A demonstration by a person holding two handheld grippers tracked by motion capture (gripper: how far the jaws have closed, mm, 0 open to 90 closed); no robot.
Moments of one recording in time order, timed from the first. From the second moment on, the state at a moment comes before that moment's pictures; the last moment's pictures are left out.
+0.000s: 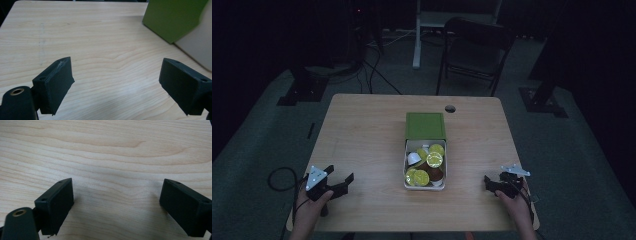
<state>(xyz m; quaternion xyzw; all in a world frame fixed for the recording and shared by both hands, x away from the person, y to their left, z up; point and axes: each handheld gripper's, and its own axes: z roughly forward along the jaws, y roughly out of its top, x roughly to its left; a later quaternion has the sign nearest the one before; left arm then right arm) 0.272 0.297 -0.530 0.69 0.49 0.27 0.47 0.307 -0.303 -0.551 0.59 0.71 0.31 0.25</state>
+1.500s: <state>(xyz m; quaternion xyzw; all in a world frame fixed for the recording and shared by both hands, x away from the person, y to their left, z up) 0.284 0.293 -0.546 0.76 0.53 0.22 0.31 0.308 -0.302 -0.551 0.59 0.71 0.31 0.24</state>
